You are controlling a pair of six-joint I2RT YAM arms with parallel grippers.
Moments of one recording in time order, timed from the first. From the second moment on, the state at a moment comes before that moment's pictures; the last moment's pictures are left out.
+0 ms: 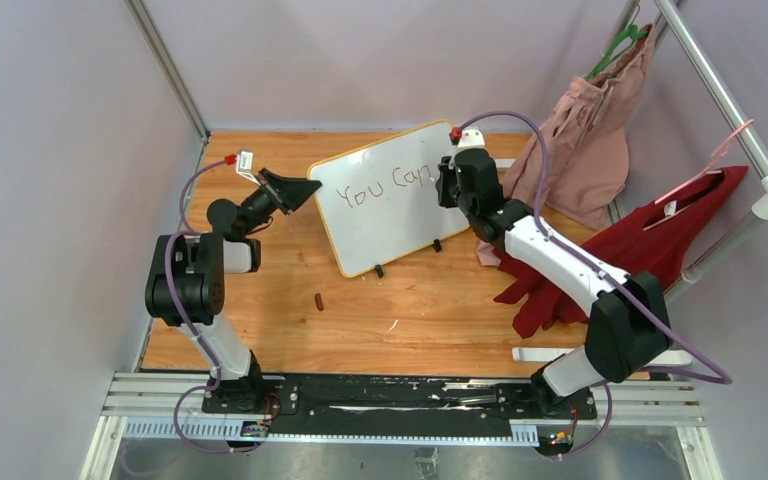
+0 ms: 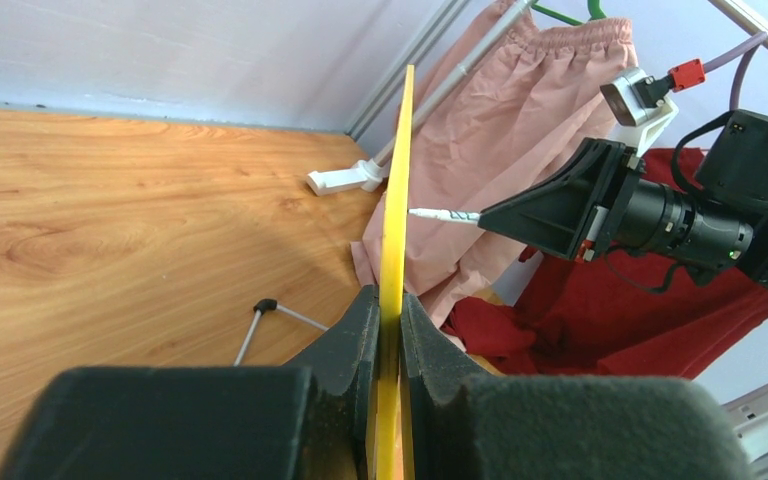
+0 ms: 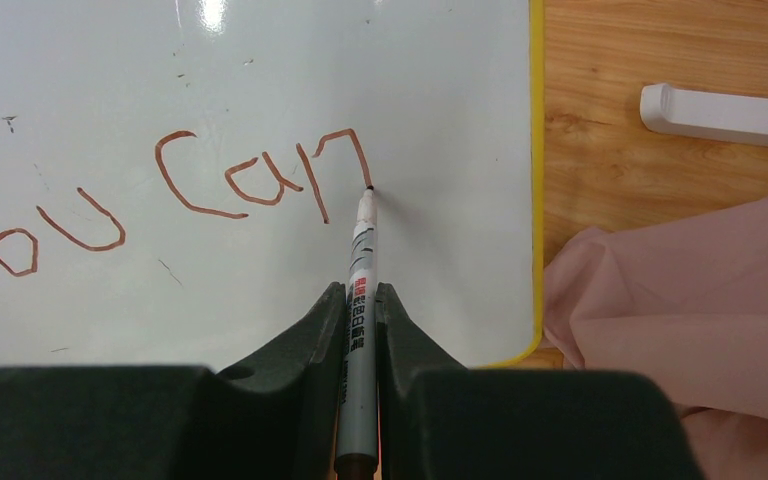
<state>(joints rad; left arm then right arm) 0.07 1.75 0.65 1.52 0.89 -1.01 0.55 1.48 1.16 -0.08 0.23 0.22</state>
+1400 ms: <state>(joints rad) -0.06 0.83 0.51 0.46 0.15 -0.62 0.79 1.03 0.95 -0.16 0.22 0.19</state>
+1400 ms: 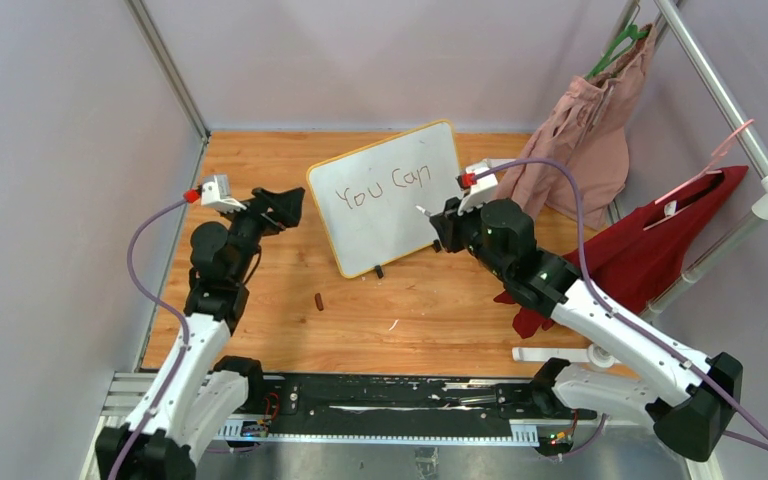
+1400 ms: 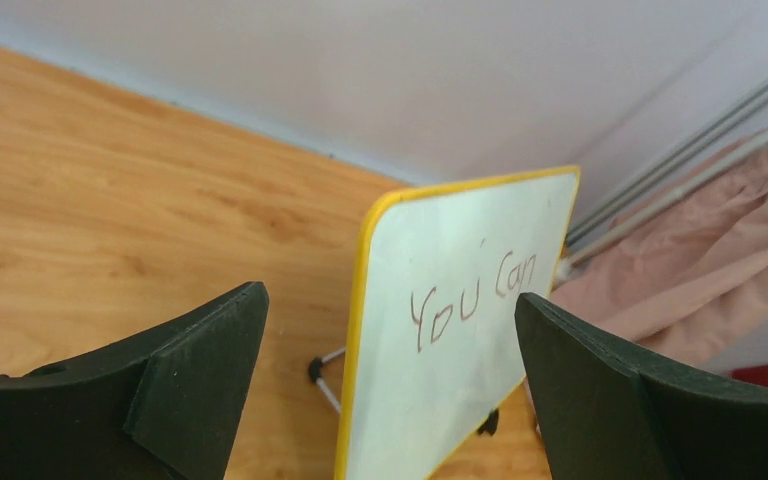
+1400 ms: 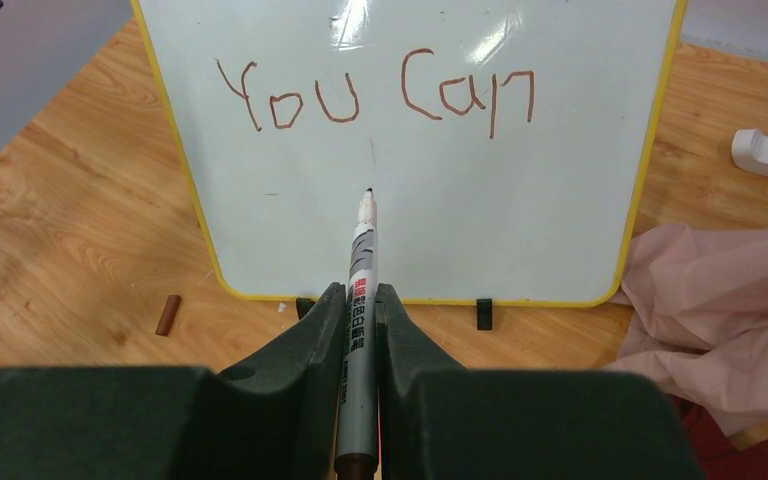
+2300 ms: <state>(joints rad) -1.05 1.04 0.91 -0.56 -0.83 -0.53 0.80 0.79 0.84 -0.29 0.35 0.14</state>
